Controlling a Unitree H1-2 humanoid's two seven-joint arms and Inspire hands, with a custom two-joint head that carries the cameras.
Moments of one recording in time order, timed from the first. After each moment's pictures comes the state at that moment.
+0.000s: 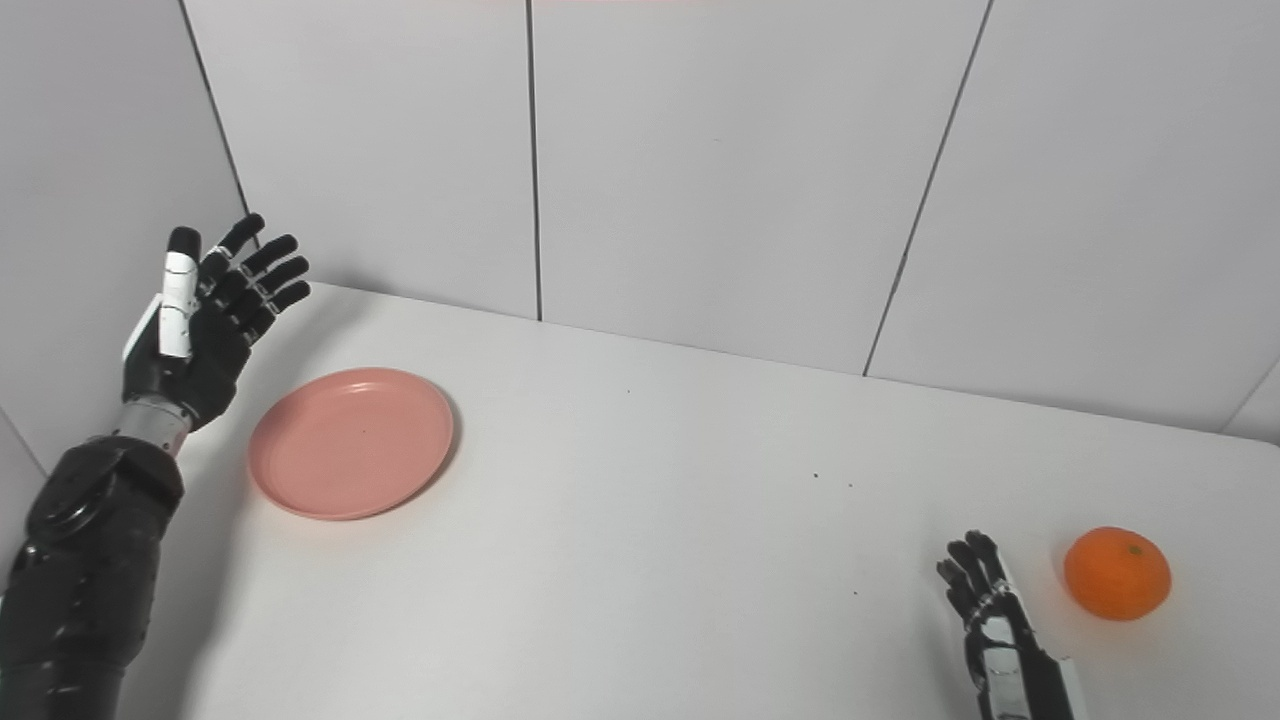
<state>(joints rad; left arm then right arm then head) -0.39 0.41 0.41 0.24 -0.53 0.14 -0.22 0.06 -0.11 -0.04 -0.04 0.17 -0.17 0.16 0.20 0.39</state>
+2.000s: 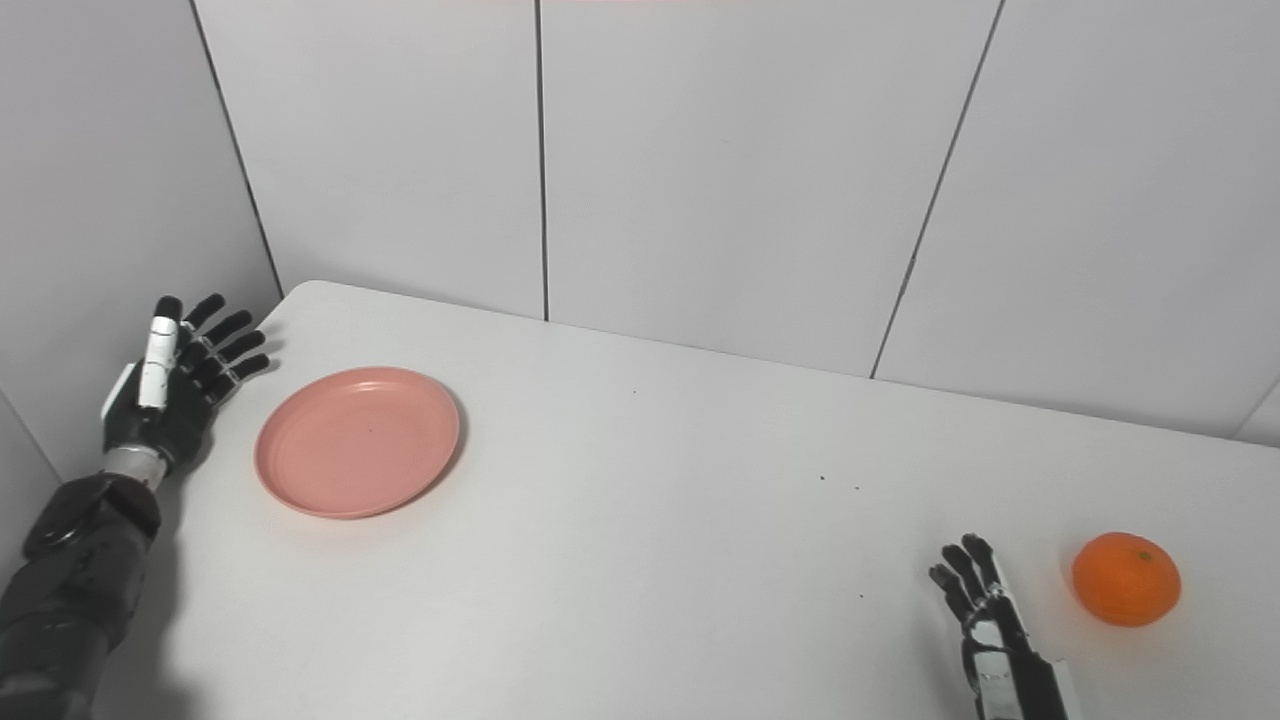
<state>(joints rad) -0.54 0.51 0.44 0.91 -0.49 -0.13 -0.36 0.06 -0.12 -0.03 -0.05 0.14 -0.17 0.17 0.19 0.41</state>
